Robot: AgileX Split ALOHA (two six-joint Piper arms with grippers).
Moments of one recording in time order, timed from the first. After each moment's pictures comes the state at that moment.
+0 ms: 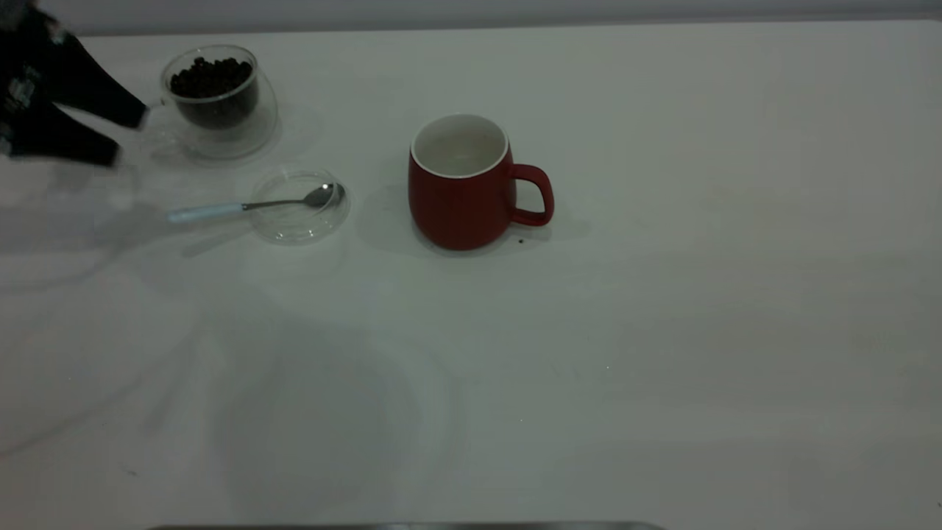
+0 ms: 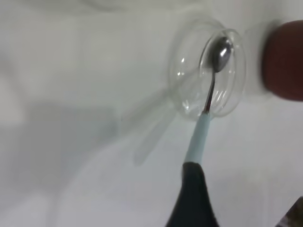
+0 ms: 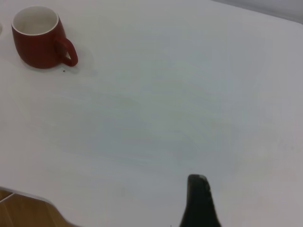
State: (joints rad) left arm 0.33 2.37 -1.52 -0.86 1.01 0.90; right arm 0.03 -0.02 -0.48 0.13 1.13 -0.24
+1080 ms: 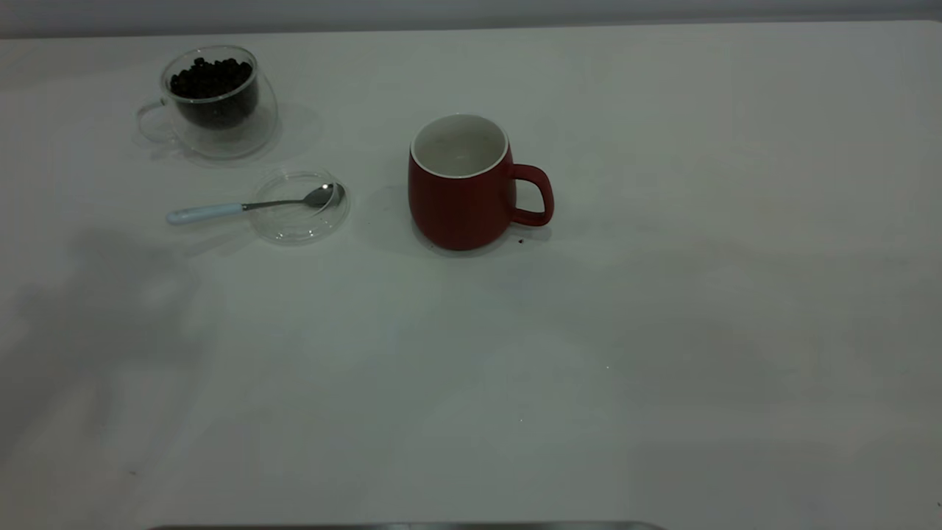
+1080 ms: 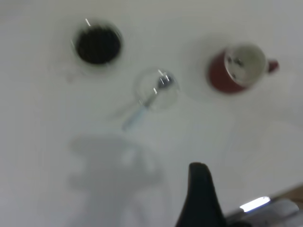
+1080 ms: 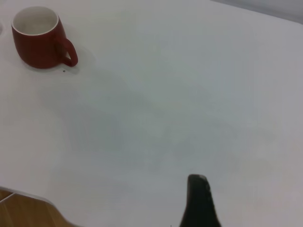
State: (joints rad) left arm -0.13 1.31 -1.46 -0.21 1.16 0.19; right arm 0.03 -0.02 -0.48 0.13 1.13 -0.24
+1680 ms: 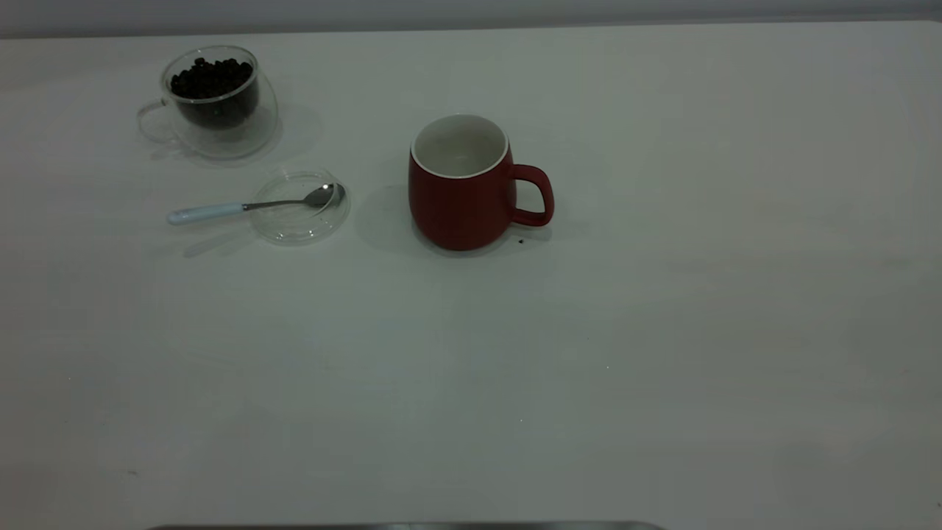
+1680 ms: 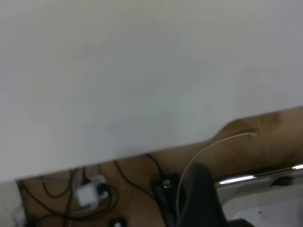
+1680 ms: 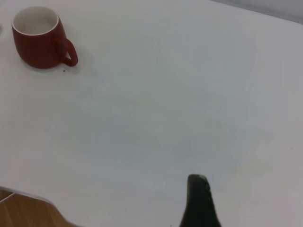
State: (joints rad) left arm -0.14 0.49 -0.64 0.01 1.16 0.04; right arm 0.03 -0.02 -0.48 0.13 1.13 -0.24
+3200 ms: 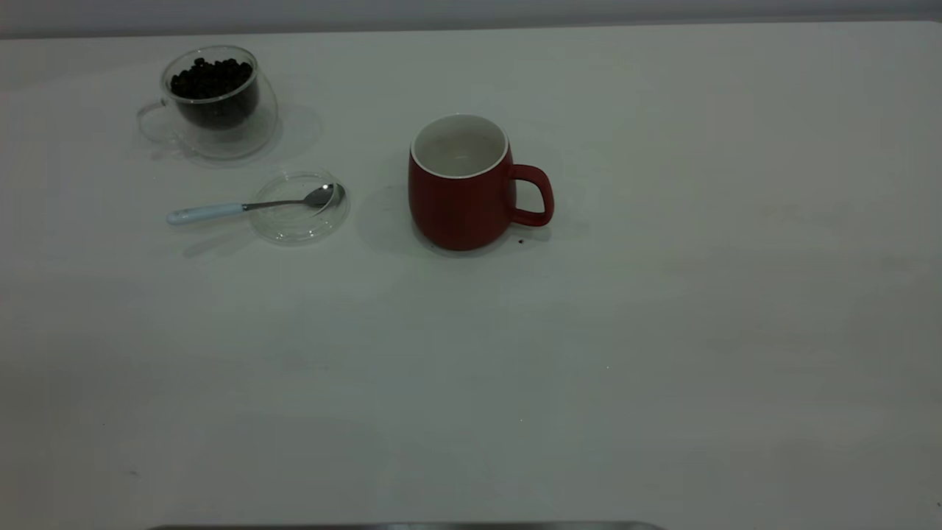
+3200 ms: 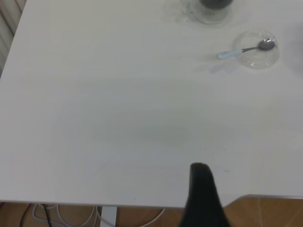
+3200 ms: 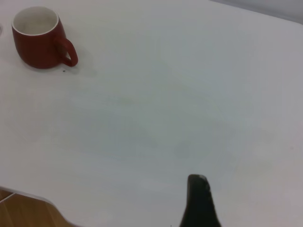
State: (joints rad) left arm -0.01 -0.02 -0.49 0.04 1.13 -0.06; right arm 0.03 -0.02 -0.48 0.13 1.13 -0.24
